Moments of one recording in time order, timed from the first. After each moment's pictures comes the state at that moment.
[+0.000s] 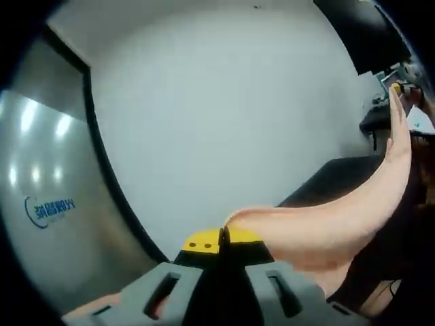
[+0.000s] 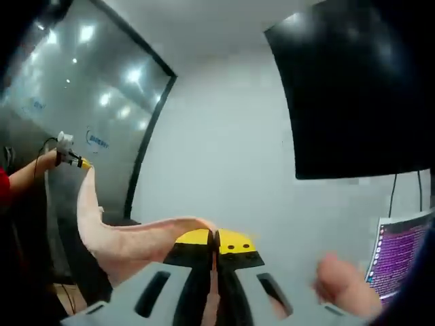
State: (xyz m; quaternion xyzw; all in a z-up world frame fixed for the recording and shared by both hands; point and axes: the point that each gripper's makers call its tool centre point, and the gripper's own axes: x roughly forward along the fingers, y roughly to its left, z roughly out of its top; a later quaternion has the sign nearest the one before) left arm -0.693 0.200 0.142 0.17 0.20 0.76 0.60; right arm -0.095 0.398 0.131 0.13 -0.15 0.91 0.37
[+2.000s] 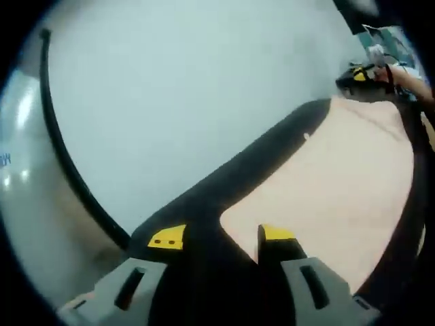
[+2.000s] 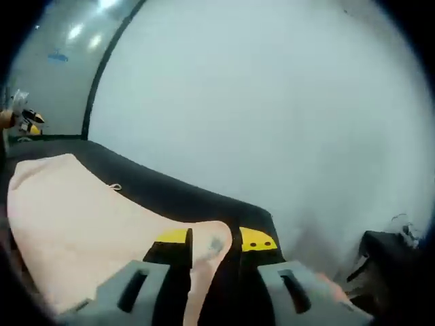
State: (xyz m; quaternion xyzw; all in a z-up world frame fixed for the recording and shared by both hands) left arm -0.756 0.277 -0.105 0.08 0.34 0.65 0.67; right arm -0.183 0.557 -0.083 -0.09 -0.11 0.89 0.42
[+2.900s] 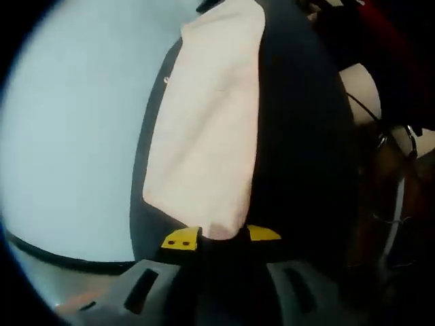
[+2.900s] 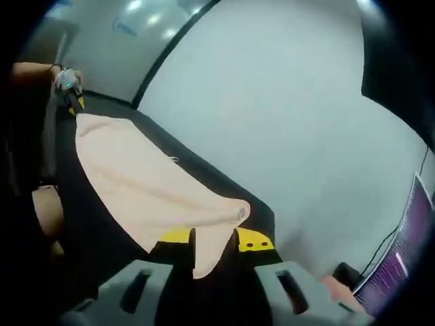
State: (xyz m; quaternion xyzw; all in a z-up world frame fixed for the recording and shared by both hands) left arm -0.708 0.212 -0.224 0.14 0.64 0.42 0.63; right arm -0.142 0.424 -0.101 -0.24 -0.24 0.88 0.34
